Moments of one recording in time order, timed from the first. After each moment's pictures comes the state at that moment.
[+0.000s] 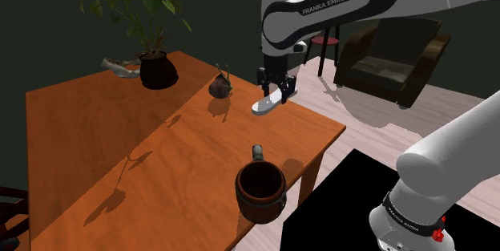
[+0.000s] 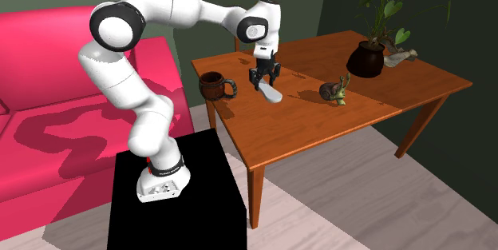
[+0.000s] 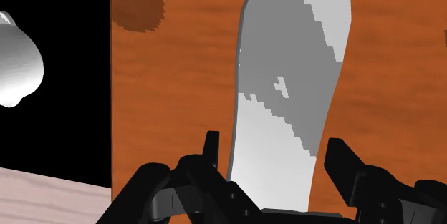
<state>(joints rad) -0.33 -0.29 0.46 -2.21 0.13 1.93 1.51</state>
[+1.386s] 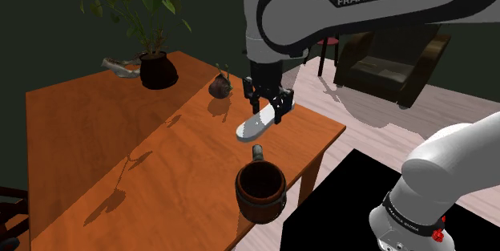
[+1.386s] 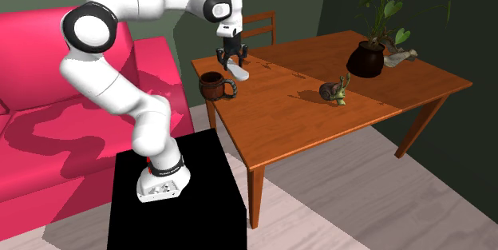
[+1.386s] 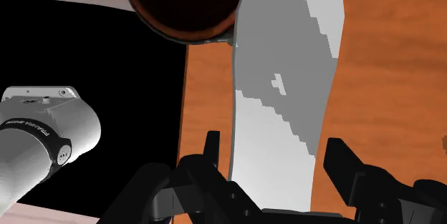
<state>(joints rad) -0.18 -0.50 0.60 -2.22 0.27 1.77 1.73</state>
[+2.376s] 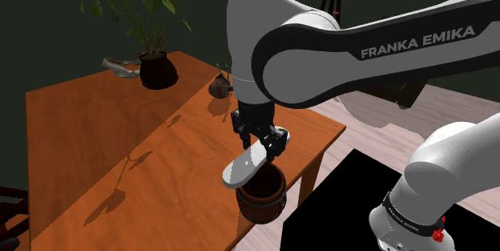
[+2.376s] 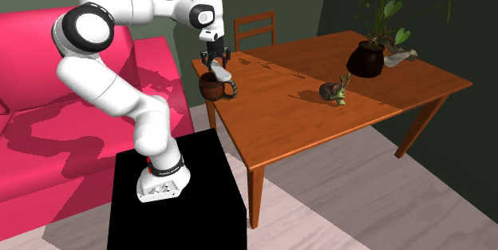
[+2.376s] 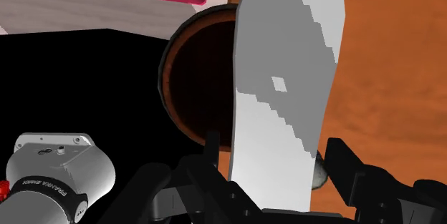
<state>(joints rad) -0.11 -0.52 0.76 -2.28 0.36 1.85 1.90</state>
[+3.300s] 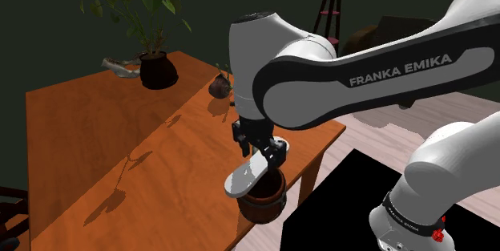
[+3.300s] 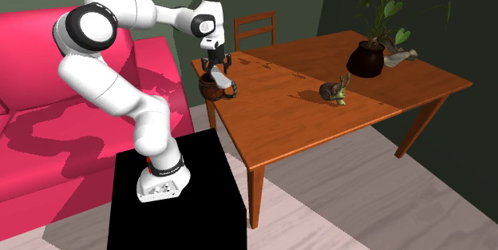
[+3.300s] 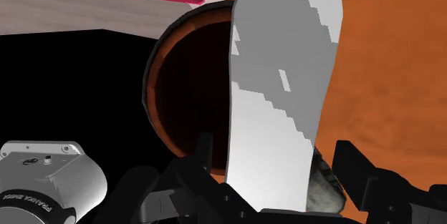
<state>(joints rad) -0.11 -0.50 0.79 -2.35 0.38 1.94 1.90</state>
